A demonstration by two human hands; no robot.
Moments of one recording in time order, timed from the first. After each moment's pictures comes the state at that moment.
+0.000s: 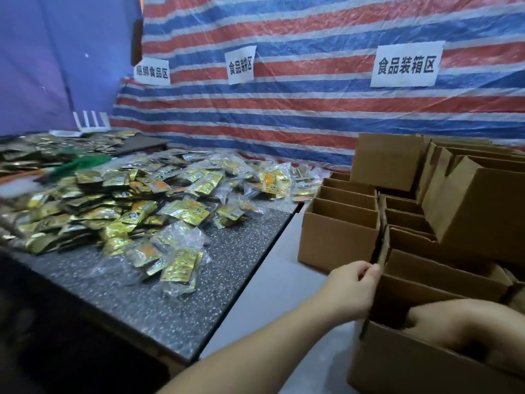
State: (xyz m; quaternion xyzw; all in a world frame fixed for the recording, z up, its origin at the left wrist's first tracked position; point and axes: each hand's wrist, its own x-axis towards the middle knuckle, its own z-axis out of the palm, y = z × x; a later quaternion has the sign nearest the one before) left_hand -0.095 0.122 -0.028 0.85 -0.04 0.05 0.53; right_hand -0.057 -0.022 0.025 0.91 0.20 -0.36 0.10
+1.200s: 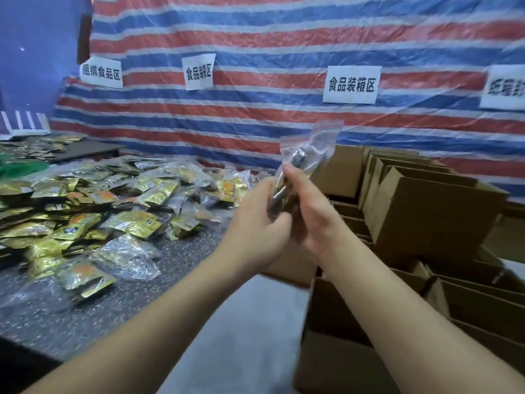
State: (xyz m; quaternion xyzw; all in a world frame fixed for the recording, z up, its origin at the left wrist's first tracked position) left_hand -0.130 0.163 0.094 0.81 -0.11 0.30 0.50; right_hand -0.071 0.071 0.112 0.54 0.15 -0.16 -0.81
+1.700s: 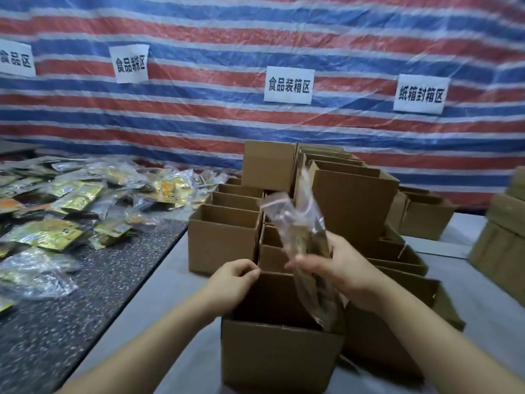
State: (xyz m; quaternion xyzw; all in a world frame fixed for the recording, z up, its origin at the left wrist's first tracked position) left_hand -0.094 0.099 0.001 0.88 -0.03 0.00 0.48; right_hand -0.089 -0.121 0.072 0.79 0.28 -0.09 -0.53
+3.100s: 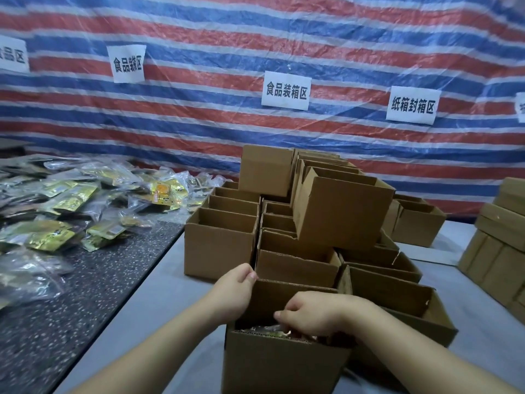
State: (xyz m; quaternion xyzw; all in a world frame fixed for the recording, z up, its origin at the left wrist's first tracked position) left_hand -0.089 0.088 -0.004 0.87 0.00 0.00 0.50; right_hand -0.075 -0.089 0.033 0.93 0.14 -0.32 -0.12
